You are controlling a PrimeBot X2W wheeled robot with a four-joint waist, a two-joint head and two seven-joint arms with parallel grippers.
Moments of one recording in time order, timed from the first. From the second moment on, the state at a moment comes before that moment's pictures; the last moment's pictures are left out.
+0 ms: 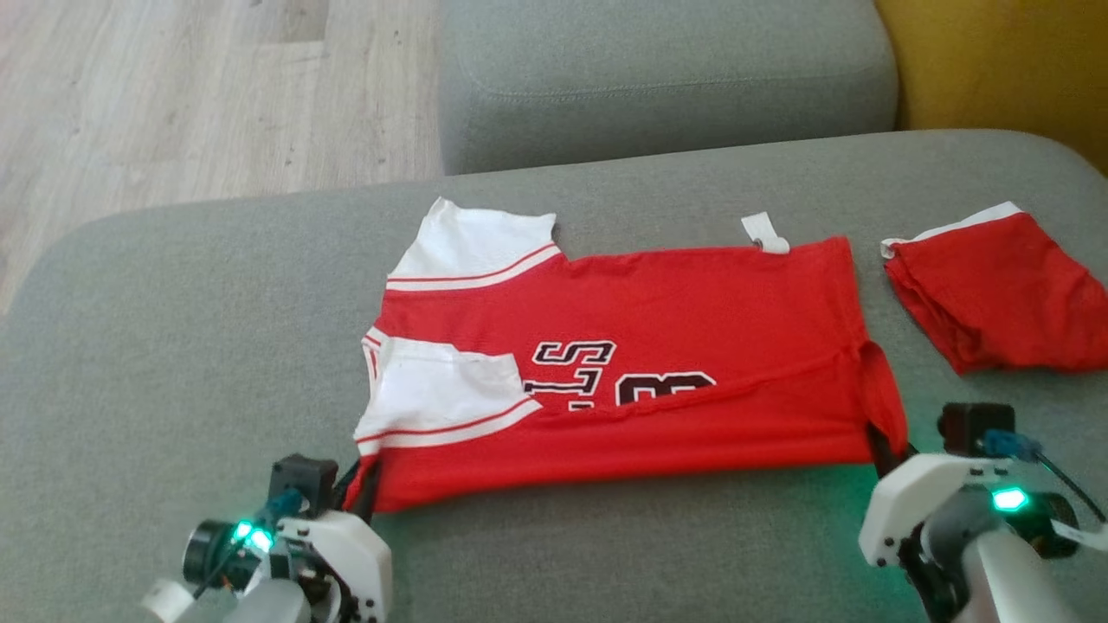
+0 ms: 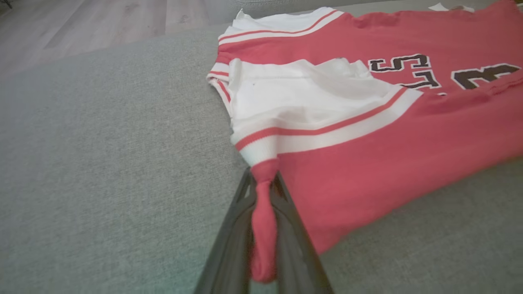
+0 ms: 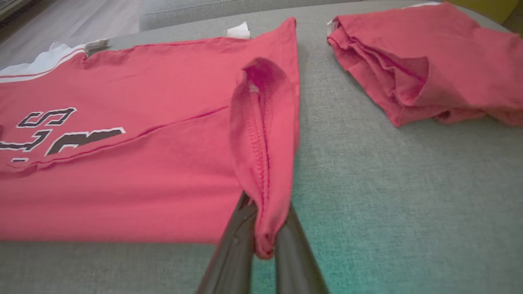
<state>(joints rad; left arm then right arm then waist) -0.26 0.19 -0.43 0.72 -0.32 -0.04 0.01 -0.18 -0.09 -0.05 0.59 0.11 0.13 0.16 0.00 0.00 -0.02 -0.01</state>
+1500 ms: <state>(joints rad) -0.95 0.37 -0.43 0.76 -0.29 -0.12 0.19 -0.33 -0.05 0.09 0.18 0.25 0.13 -0.25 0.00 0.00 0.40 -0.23</state>
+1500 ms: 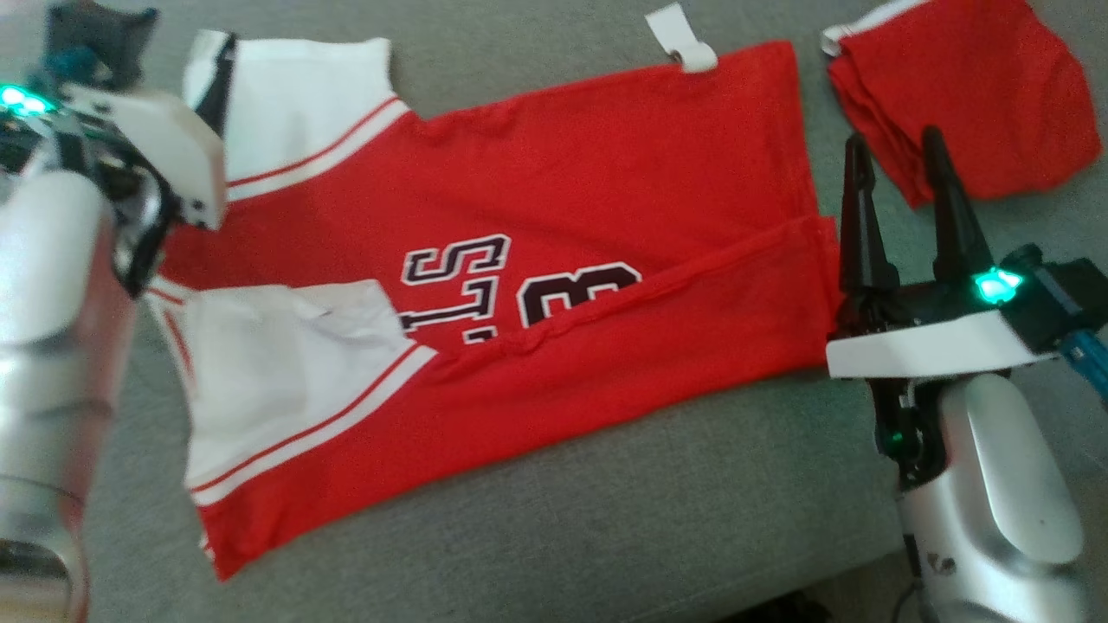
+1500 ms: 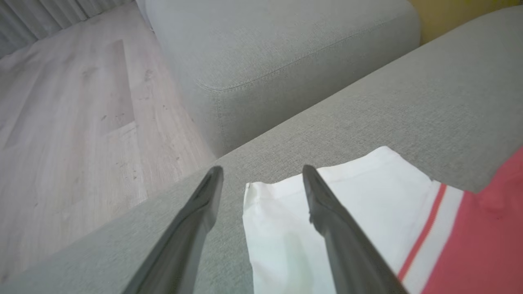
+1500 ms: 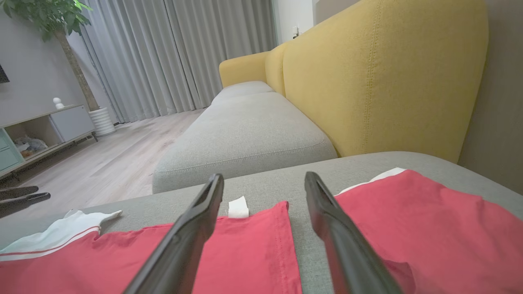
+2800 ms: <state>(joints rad) -1.01 0.28 -0.56 0.87 -0.39 -0.13 -0.12 -0.44 -0.16 -0.01 0.31 0.13 0.13 -0.08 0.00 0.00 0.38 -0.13</state>
